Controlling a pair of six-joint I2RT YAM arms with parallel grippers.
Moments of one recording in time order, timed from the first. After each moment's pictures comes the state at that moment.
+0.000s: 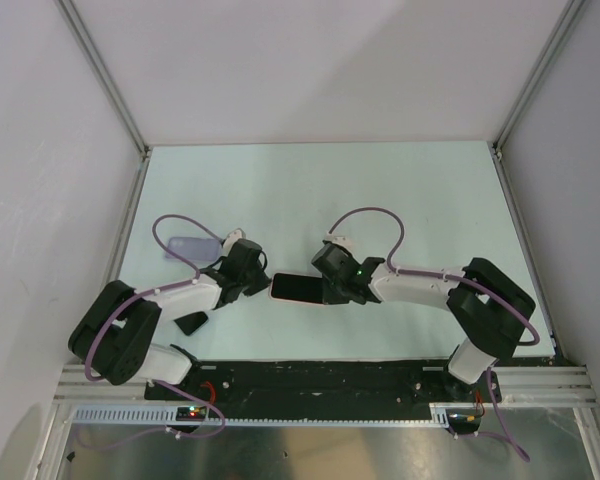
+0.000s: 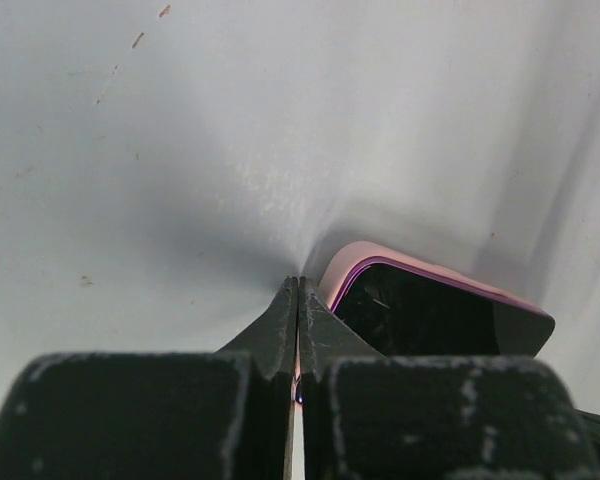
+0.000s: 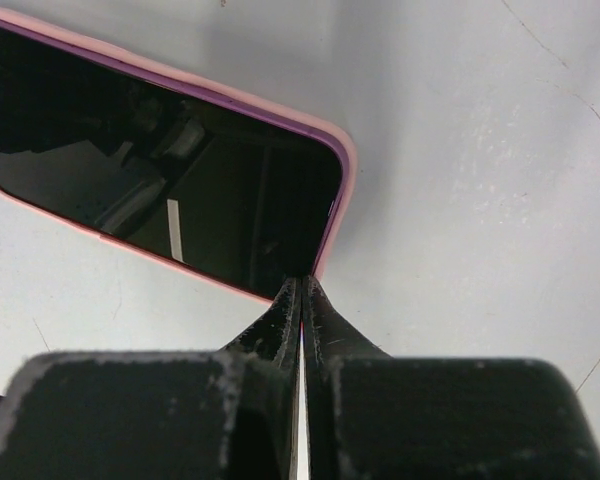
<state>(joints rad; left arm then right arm) -0.57 1.40 0.53 -0.03 -0.15 -0.94 0.95 1.67 0.92 -0.31 0.16 0.78</state>
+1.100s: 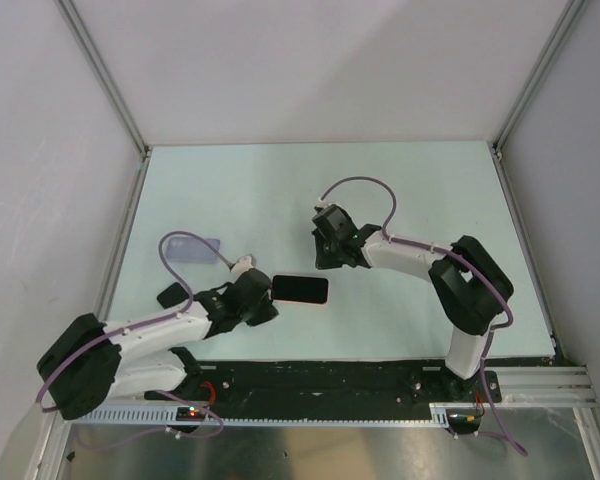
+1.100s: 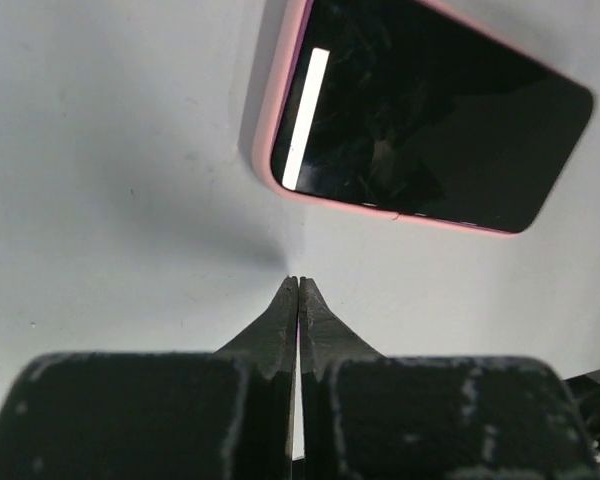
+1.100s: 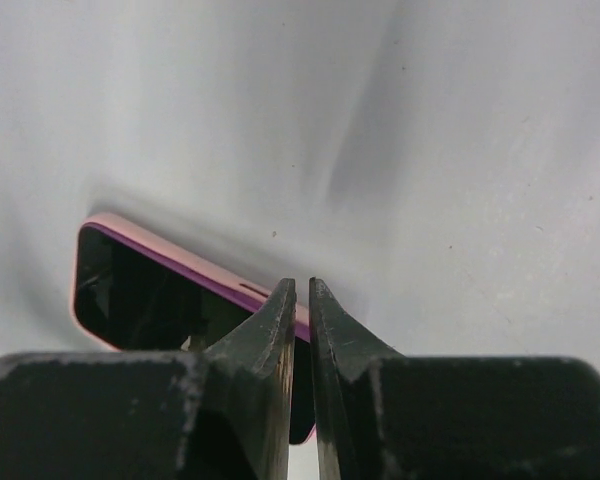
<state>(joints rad) -0.82 1.11 0.43 -0.25 -0.18 -1.07 0.78 1.79 1.16 -0.28 0.05 0.56</state>
